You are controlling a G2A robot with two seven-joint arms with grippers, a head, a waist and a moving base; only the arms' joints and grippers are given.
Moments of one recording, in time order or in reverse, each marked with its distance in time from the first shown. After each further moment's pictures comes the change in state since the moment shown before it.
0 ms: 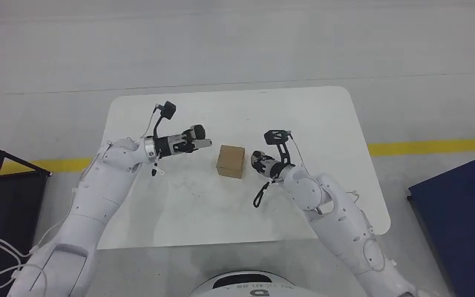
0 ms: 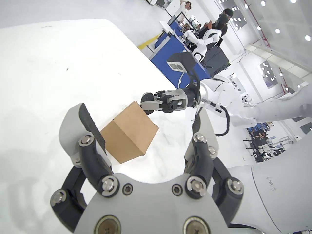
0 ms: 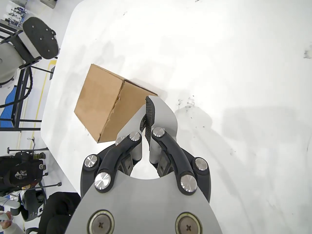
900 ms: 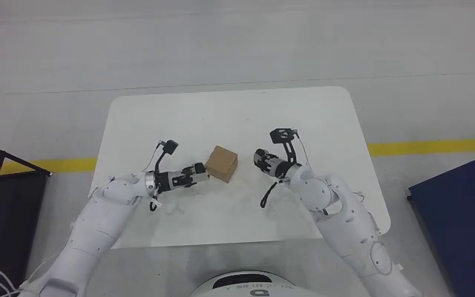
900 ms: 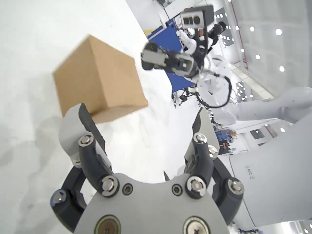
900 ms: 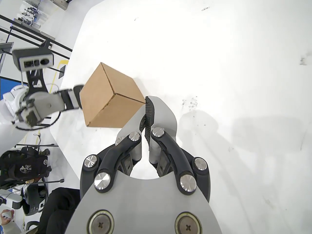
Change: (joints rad) left arm 0.283 0.083 -0.002 -0.165 -0.202 0.118 -0.119; right arm -0.030 0.016 0.077 -0.028 0.028 -0.048 -0.016
